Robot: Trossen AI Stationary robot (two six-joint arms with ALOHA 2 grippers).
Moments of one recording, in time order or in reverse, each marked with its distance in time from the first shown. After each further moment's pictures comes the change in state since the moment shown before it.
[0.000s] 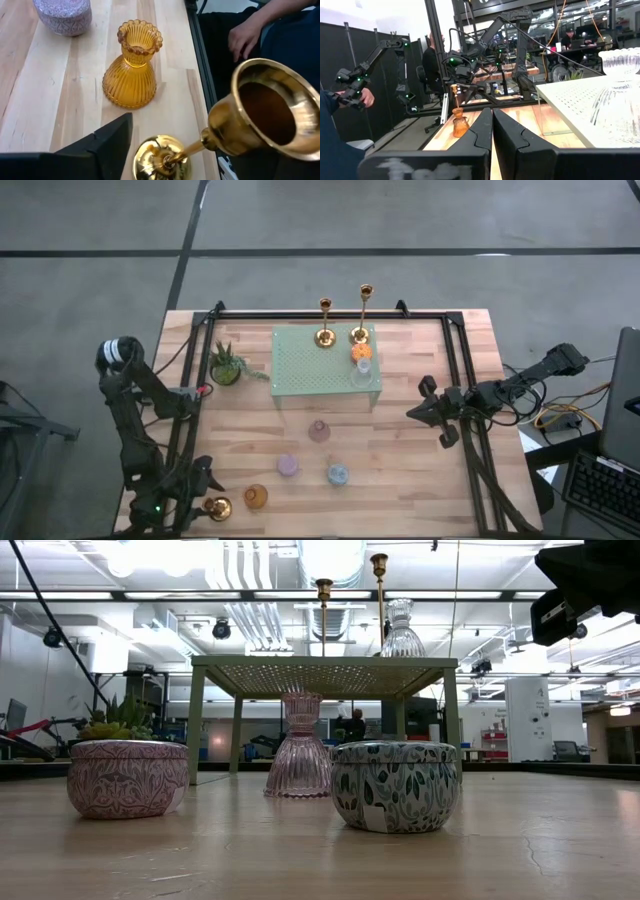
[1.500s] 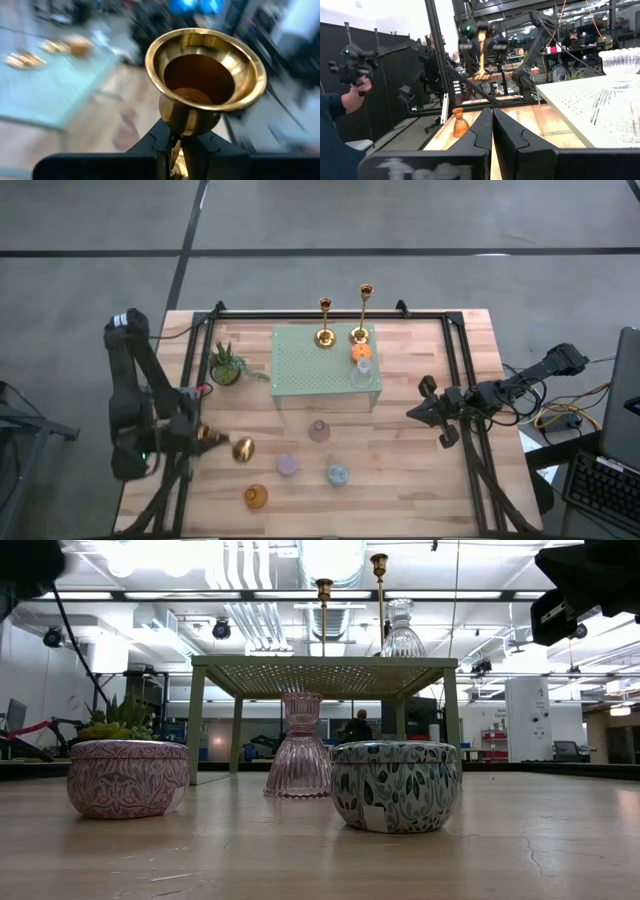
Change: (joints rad) left arm 0.123 -0.470 0.052 -0.195 -0.582 0.325; right arm 0.000 0.000 0.000 0.000 0.000 0.000
